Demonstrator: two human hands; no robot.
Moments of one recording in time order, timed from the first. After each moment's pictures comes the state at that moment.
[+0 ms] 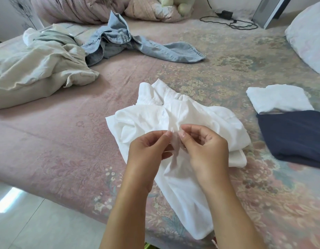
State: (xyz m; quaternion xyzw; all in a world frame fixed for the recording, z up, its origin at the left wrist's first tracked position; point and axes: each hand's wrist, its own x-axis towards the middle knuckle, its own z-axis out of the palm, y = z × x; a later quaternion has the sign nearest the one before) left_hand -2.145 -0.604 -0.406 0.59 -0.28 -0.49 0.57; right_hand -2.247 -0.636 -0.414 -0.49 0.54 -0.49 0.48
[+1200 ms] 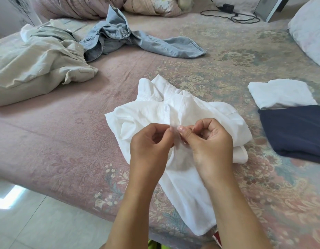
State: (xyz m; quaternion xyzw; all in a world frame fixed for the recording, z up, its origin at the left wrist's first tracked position) left_hand -2.152 -0.607 -0.414 0.62 -0.35 -0.37 0.60; right_hand -2.250 -0.638 -0.414 -0.45 0.49 -0.54 0.52
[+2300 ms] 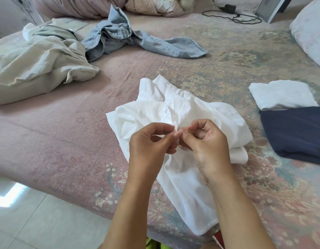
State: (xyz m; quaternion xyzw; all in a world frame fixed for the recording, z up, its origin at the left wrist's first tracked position) left_hand -2.145 -0.610 -0.417 0.60 -0.35 -0.40 0.60; right_hand -2.253 -0.642 -0.417 -0.43 0.45 -0.50 0.61
